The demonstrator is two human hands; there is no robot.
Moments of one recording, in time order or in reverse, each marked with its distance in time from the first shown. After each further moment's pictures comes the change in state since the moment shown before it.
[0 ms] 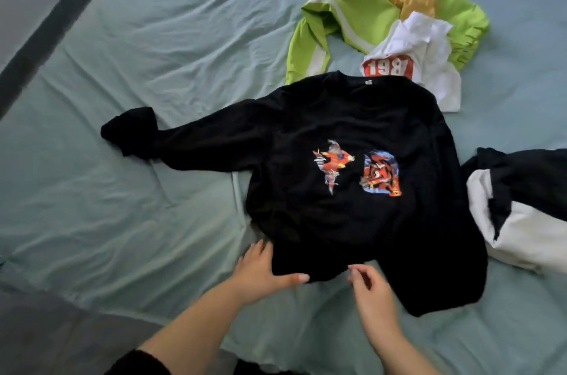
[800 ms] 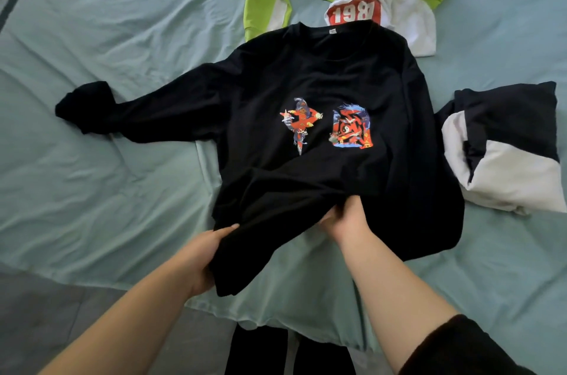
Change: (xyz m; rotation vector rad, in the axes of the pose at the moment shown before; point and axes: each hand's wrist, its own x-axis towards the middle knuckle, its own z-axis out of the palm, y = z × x) left_hand -0.052 0.029 0.003 -1.202 -0.050 -0.453; right_hand 0.084 -0.016 -0.007 1.379 -0.230 0.595
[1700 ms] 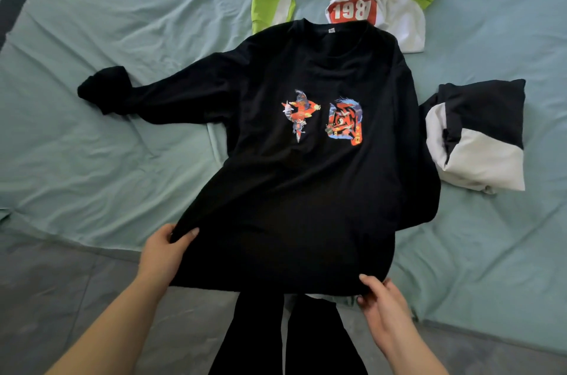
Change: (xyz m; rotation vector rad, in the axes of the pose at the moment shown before) left_hand -0.019 -0.057 -0.101 0.458 0.478 0.441; right_hand -0.155 0.036 -0.161 -0.504 0.325 -0.205
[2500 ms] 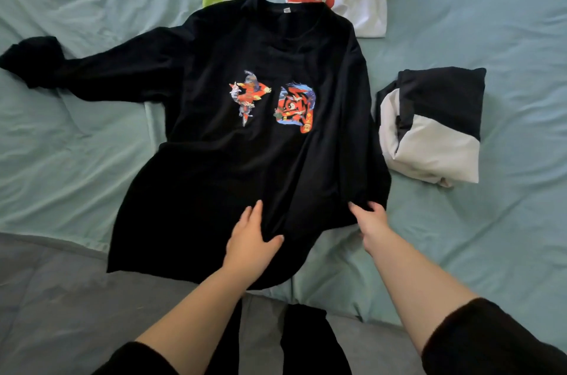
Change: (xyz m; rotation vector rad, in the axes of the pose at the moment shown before) left_hand -0.090 0.054 0.239 0.393 -0.283 0.257; right_hand 0.161 -0.116 -0.029 -0.487 0.193 -0.237
